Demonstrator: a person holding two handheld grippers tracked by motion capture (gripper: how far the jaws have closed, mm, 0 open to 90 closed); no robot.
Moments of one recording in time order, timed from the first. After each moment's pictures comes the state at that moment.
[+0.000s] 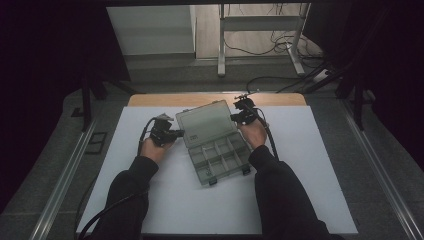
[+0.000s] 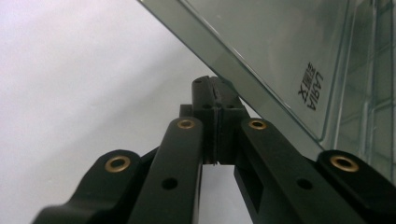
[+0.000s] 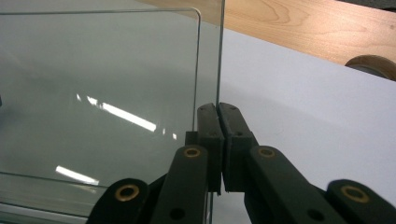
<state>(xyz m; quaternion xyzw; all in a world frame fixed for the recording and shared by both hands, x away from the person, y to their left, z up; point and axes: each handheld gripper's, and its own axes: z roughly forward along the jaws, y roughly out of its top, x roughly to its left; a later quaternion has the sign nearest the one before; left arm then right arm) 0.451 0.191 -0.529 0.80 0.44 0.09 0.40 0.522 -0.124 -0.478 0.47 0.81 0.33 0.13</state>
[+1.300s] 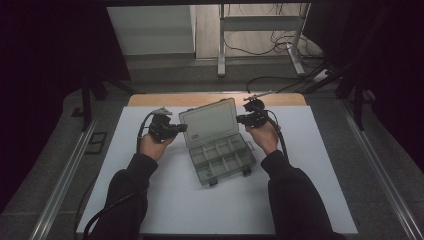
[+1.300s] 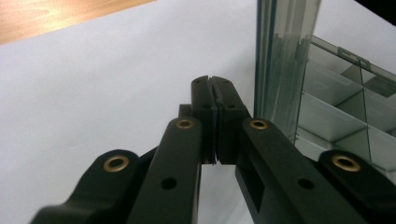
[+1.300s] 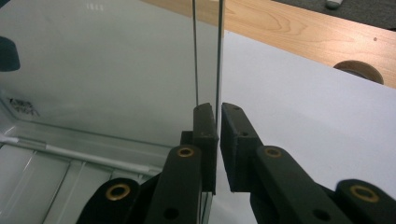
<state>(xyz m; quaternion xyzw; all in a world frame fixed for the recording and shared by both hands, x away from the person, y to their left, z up) 0.438 0.187 -0.492 0.80 0.41 0.08 0.44 0.490 -0.152 -0.450 0.43 0.82 0.36 0.12</state>
